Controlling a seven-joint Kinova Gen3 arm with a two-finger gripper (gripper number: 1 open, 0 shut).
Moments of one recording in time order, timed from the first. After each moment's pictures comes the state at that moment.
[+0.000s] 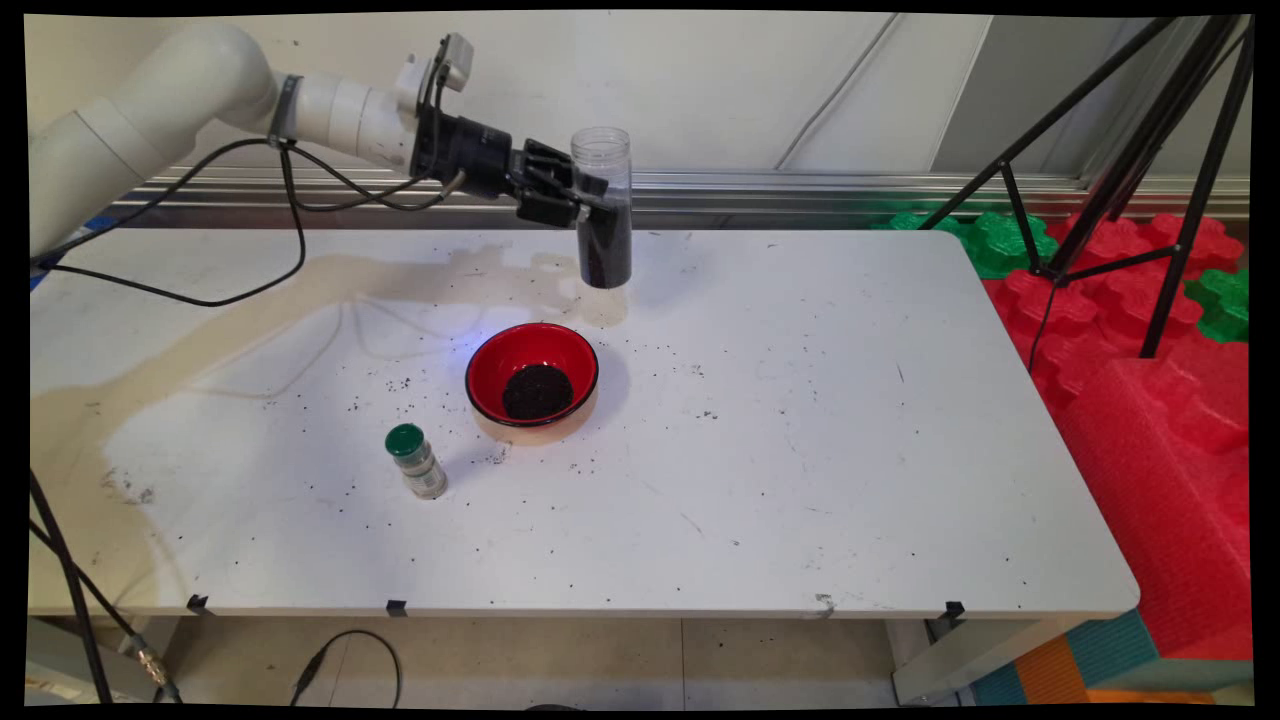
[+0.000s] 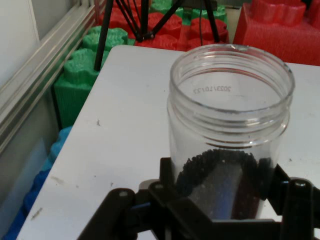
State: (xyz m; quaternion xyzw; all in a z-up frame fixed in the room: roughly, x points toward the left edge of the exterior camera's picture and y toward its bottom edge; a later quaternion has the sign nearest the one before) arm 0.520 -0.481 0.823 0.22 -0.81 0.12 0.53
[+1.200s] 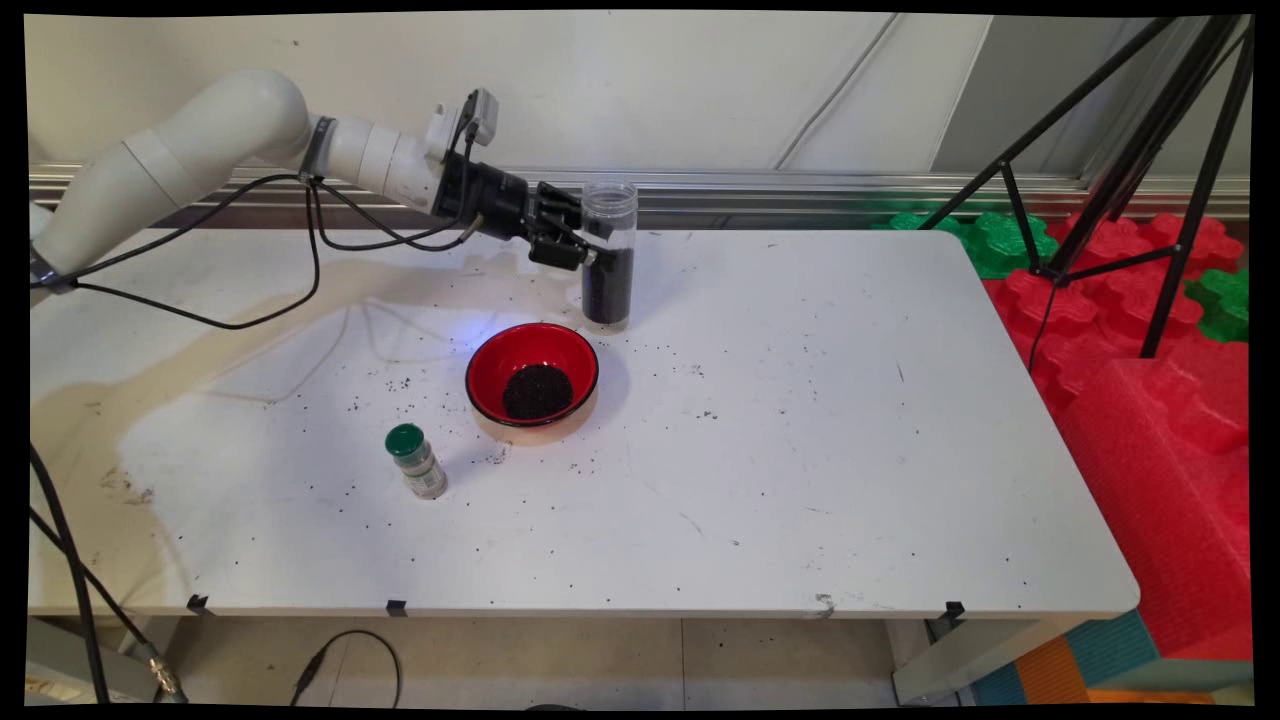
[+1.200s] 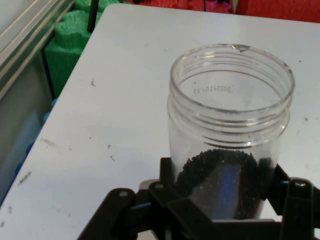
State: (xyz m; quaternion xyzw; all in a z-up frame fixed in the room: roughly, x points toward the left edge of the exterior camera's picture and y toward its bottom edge) arm 0.513 -0.491 0.774 0.22 -0.83 0.11 0.51
